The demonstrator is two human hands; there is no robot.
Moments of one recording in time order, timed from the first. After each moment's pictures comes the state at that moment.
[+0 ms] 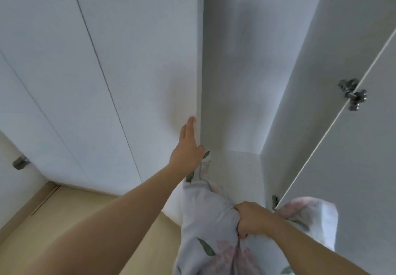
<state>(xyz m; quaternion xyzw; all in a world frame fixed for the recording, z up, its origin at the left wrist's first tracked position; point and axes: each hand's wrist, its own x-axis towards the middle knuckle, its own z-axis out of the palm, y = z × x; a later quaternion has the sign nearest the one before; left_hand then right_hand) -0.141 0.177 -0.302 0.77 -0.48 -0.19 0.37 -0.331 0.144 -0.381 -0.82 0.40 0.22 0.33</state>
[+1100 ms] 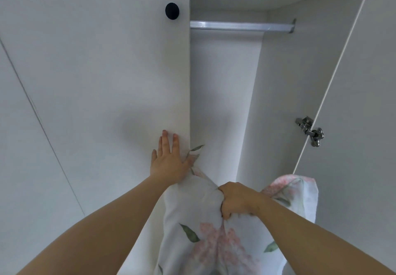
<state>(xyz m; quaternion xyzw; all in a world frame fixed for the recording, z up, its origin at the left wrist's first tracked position) -0.077 0.045 -0.272 0.79 -0.60 -0.04 0.15 -0.273 0.043 -0.272 -0.82 0.47 0.08 0.31</state>
